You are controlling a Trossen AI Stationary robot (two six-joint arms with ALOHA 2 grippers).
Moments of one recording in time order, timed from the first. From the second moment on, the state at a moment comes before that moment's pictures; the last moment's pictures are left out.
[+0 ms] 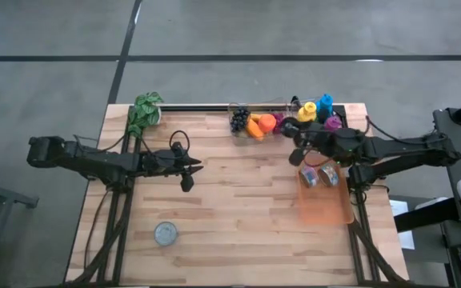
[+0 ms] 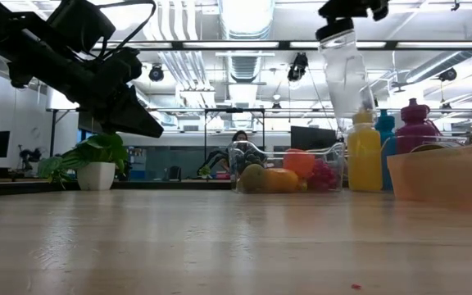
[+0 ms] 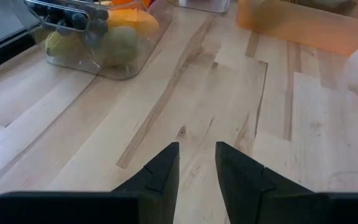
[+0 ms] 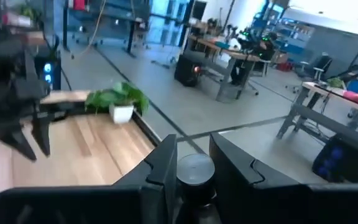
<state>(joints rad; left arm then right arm) 0.05 1.11 0.33 0.24 -0.21 -0.24 0.06 0.89 0.80 -0.03 0.69 -0.14</state>
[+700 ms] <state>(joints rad) 0.05 1.11 0.33 0.25 -0.21 -0.24 0.06 0.66 0.62 0.21 1.03 -0.12</state>
